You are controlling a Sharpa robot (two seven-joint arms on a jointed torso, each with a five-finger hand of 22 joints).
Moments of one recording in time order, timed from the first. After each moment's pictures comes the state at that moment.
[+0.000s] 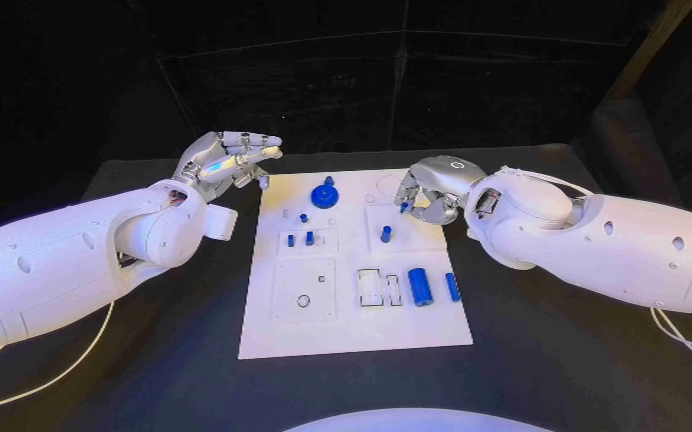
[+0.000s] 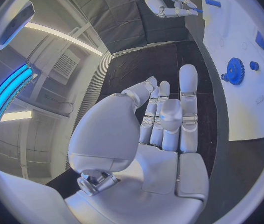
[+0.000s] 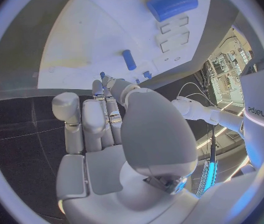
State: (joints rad) left arm 1.22 -0.85 -0.08 1.40 -0.06 -0.21 0.45; left_hand 1.31 -0.07 0.44 -0.08 0.06 1.03 0.15 0.16 0.09 1.08 0.08 0.37 0.11 1.36 0.00 1.25 0.83 0.17 1.25 0.10 0.67 0.72; right arm 1.18 -0.89 -0.02 1.64 -1.67 -0.27 -0.23; right_hand 1.42 -0.12 0.54 -0.01 0.13 1.16 0.13 0.10 0.08 1.21 0.06 0.21 0.07 1.47 -0.01 1.21 1.03 0.14 1.22 0.09 1.26 0.91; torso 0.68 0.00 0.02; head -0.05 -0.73
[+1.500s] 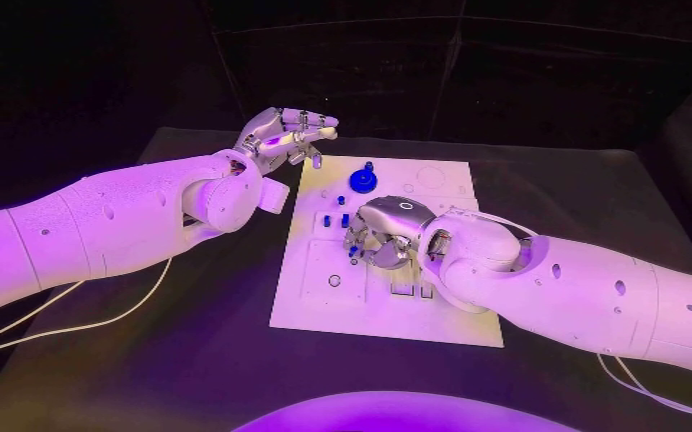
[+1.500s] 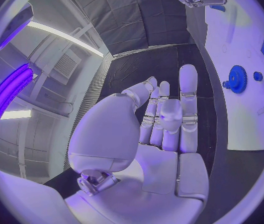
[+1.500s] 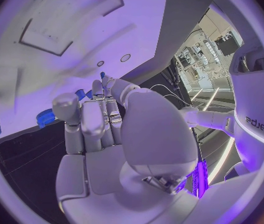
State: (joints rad) left arm 1.22 -0.82 -0.08 1.40 -0.06 -0.20 0.45; left_hand 1.31 -0.07 0.44 -0.08 0.06 1.03 0.16 0.16 0.09 1.08 0.08 0.37 0.11 1.36 0.00 1.25 0.83 0.17 1.25 0.10 0.67 0.72; right arm 1.08 -0.60 -0.05 1.60 -1.62 -0.24 -0.15; right_hand 1.42 -0.12 0.54 -0.02 0.14 1.16 0.13 0.09 0.08 1.21 0.06 0.21 0.07 1.46 -0.02 1.21 1.03 0.14 1.22 0.09 1.26 0.91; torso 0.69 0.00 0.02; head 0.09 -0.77
